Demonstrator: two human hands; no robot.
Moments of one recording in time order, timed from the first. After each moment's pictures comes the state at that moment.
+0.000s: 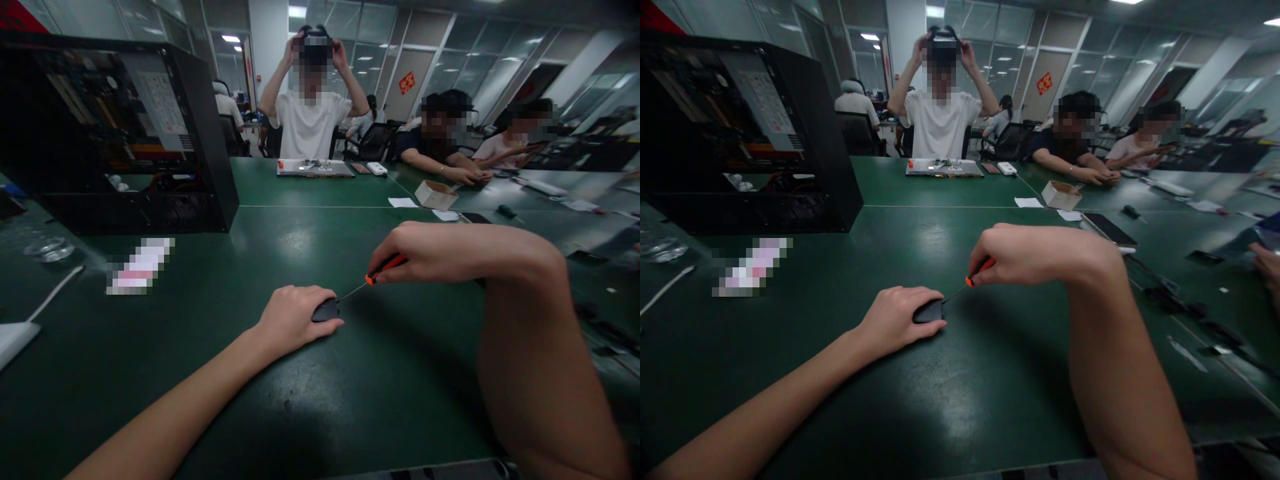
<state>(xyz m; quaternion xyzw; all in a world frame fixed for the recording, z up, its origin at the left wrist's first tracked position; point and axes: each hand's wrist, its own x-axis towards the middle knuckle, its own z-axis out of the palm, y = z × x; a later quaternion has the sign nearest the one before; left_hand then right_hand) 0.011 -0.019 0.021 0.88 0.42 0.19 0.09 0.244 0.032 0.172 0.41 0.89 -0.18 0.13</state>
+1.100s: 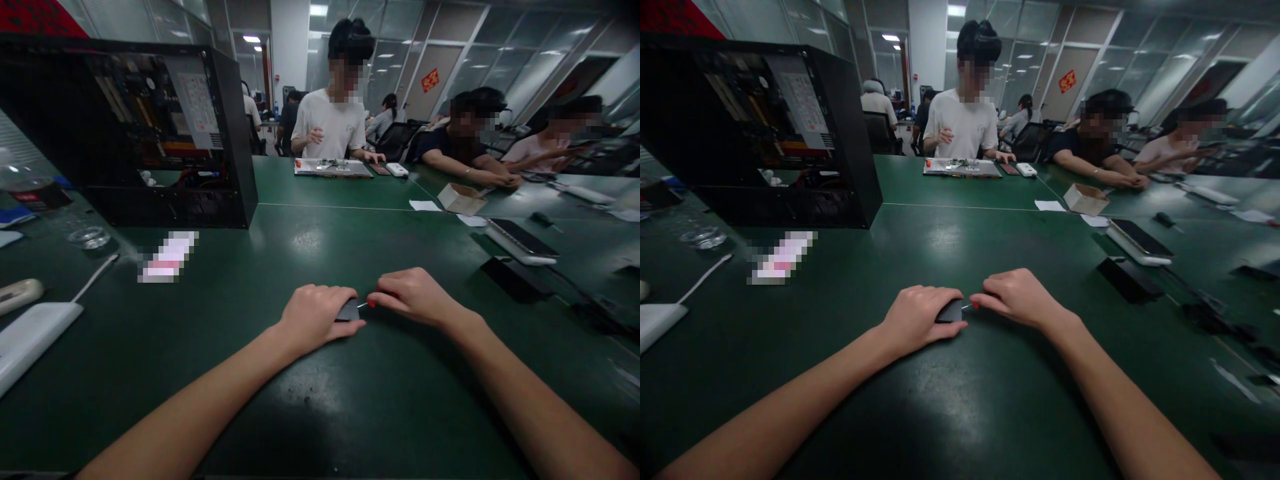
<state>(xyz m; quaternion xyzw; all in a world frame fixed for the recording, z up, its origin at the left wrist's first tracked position) 0.014 -0.022 0.015 0.88 0.42 0.21 0.05 0.256 0.037 0.027 0.30 0.95 -0.01 -0.12</state>
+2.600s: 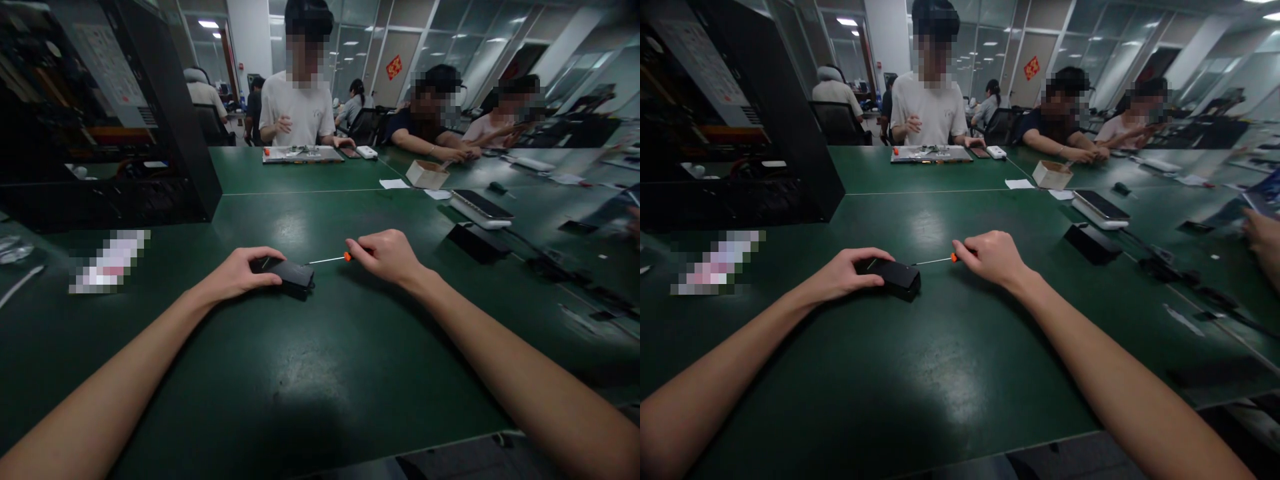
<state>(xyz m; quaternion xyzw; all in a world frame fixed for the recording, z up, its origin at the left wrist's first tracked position) -0.062 0.040 0.019 0.80 0.43 0.24 0.34 0.262 0.053 0.019 0.47 0.85 0.07 -0.21</state>
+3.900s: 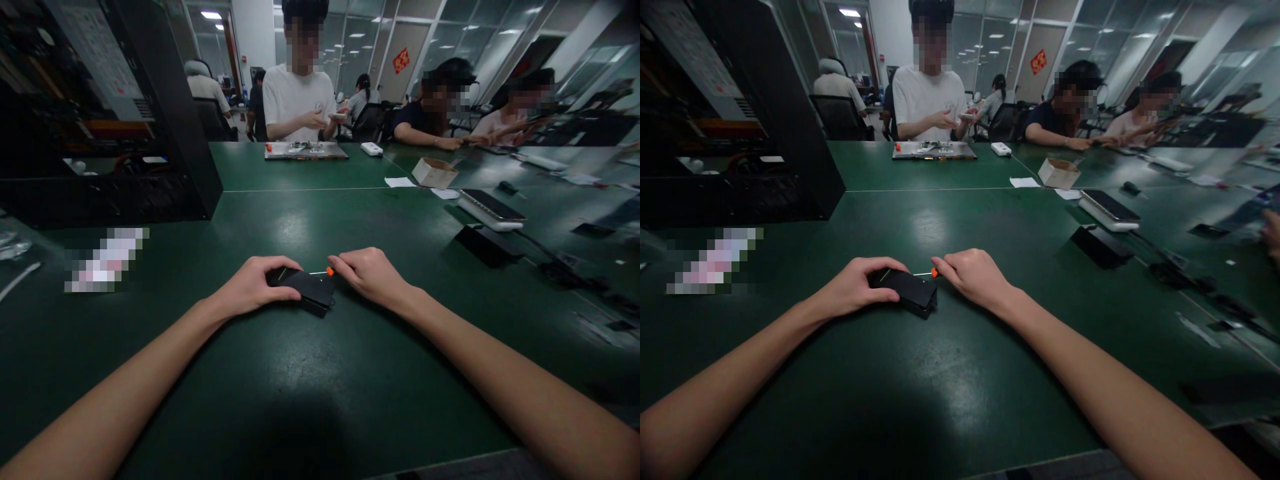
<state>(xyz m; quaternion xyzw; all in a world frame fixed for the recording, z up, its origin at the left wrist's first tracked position) -0.036 0.026 0.014 0.81 0.39 0.25 0.36 0.231 0.042 0.003 0.41 0.88 -0.03 -0.23</state>
